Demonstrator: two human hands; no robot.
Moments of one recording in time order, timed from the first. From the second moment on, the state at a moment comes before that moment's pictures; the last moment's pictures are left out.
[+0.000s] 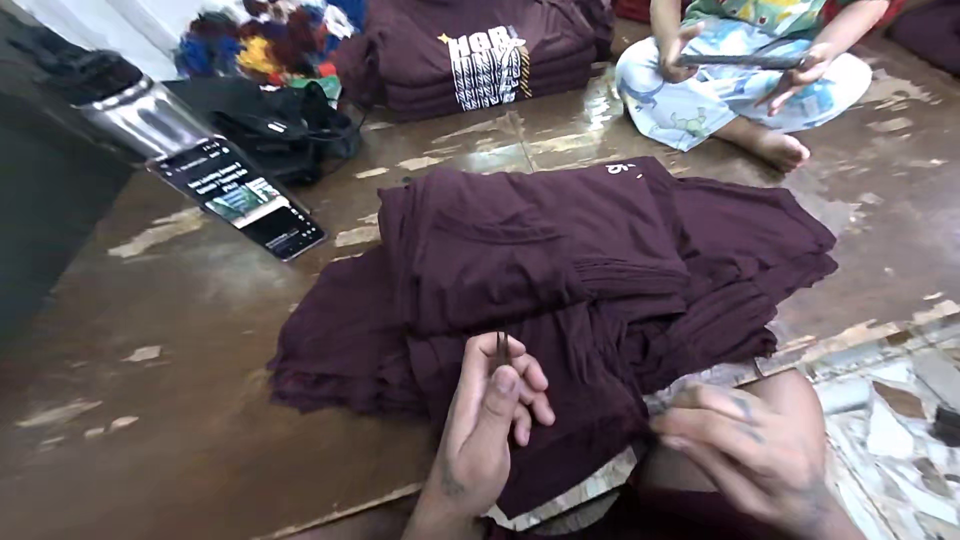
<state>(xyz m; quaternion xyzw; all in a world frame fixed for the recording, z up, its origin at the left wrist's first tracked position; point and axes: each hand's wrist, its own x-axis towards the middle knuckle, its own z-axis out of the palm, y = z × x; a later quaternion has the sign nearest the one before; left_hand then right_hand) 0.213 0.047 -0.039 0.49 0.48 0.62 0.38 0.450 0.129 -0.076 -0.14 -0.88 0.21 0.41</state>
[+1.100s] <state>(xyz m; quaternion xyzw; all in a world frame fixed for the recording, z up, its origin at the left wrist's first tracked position) 0.210 0.068 -0.018 0.52 0.51 0.59 0.34 0.427 0.171 -0.032 -0.12 -0.92 0.16 0.34</state>
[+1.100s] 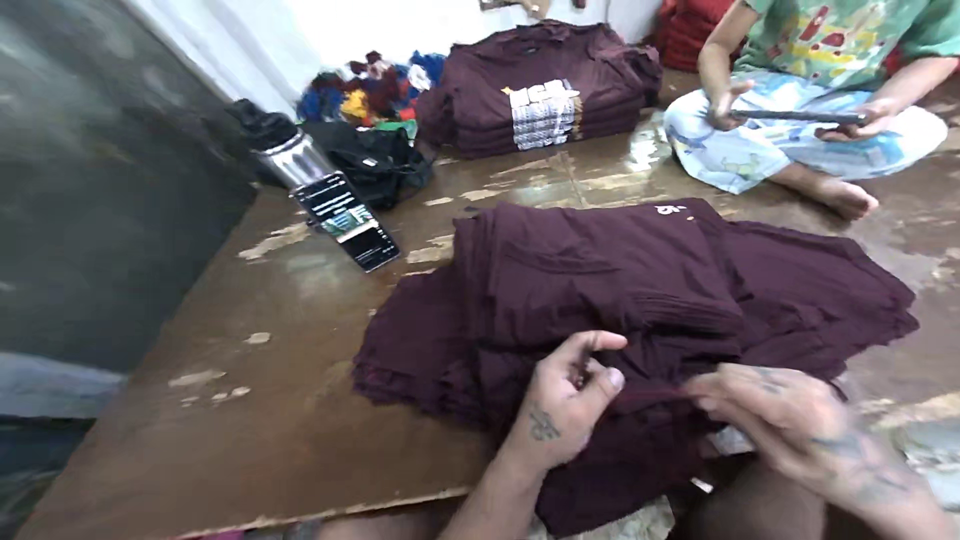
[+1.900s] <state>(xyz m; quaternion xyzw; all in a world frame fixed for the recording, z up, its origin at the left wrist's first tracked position) 0.211 0.054 -0.009 0.73 0.60 0.32 0.02 0.444 0.155 -0.025 -0.15 -0.92 0.12 0.35</state>
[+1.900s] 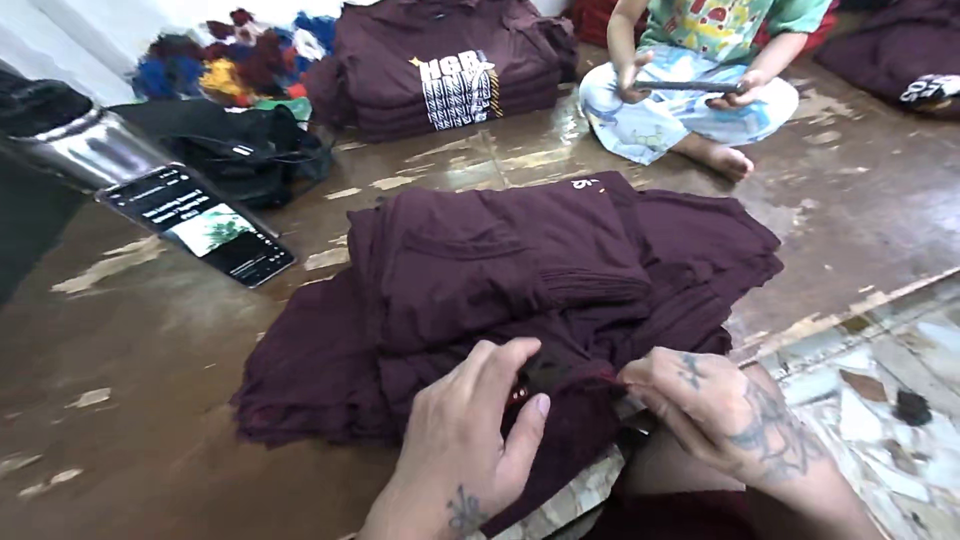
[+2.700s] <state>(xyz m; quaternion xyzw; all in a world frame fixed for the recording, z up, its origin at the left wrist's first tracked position) 0.218 0.053 0.006 0.81 0.50 0.26 -0.13 0.445 0.131 -0.036 -0.07 -0.88 0.21 0.41</state>
